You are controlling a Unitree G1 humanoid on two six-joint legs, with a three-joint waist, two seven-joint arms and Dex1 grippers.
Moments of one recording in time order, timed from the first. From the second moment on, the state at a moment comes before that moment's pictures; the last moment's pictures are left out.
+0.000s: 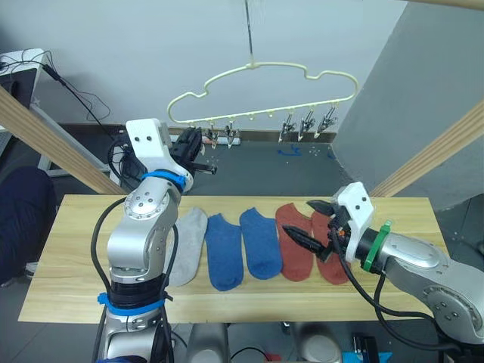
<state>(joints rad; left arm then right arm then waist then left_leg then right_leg) -0.47 0.25 0.12 -0.42 -0.24 0.68 -0.10 -0.20 -0.61 0.00 -0.79 0.78 1.12 0.24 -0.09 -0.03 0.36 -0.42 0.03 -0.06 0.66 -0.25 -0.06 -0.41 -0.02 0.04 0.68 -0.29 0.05</state>
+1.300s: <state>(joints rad) -0.51 0.24 0.12 -0.43 -0.24 0.69 -0.08 -0.38 -0.50 0.16 -0.41 0.36 1.34 0.11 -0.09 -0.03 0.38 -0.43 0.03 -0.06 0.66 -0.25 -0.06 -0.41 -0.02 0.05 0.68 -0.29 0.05</state>
